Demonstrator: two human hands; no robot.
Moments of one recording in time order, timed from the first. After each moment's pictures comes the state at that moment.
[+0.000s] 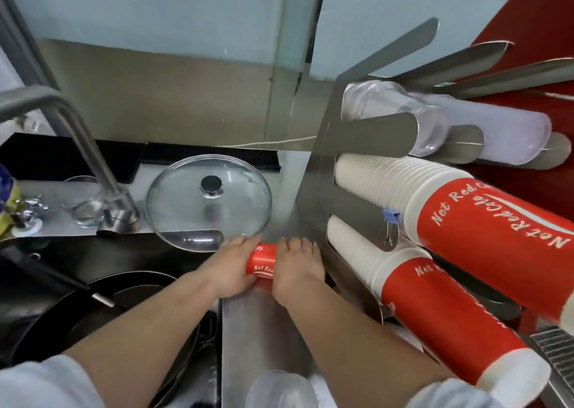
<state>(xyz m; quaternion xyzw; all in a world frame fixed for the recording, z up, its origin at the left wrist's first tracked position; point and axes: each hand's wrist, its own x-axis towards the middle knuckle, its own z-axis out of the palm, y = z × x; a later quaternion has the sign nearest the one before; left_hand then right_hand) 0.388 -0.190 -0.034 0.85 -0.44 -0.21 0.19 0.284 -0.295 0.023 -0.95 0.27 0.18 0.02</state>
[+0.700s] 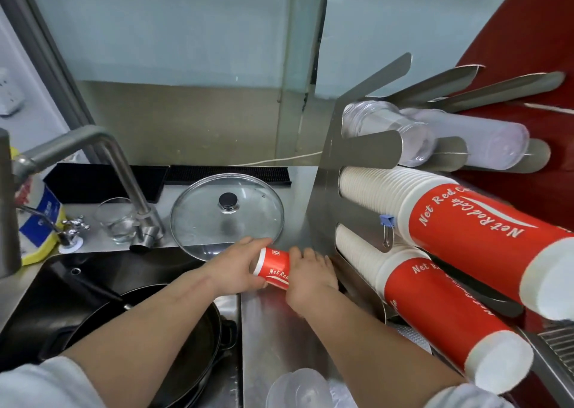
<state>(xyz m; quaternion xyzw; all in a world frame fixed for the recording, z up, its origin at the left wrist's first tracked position) 0.394 -0.167 0.012 0.84 -0.44 -0.22 0.24 0.271 -0.289 0.032 -0.95 0.27 0.12 0.07</state>
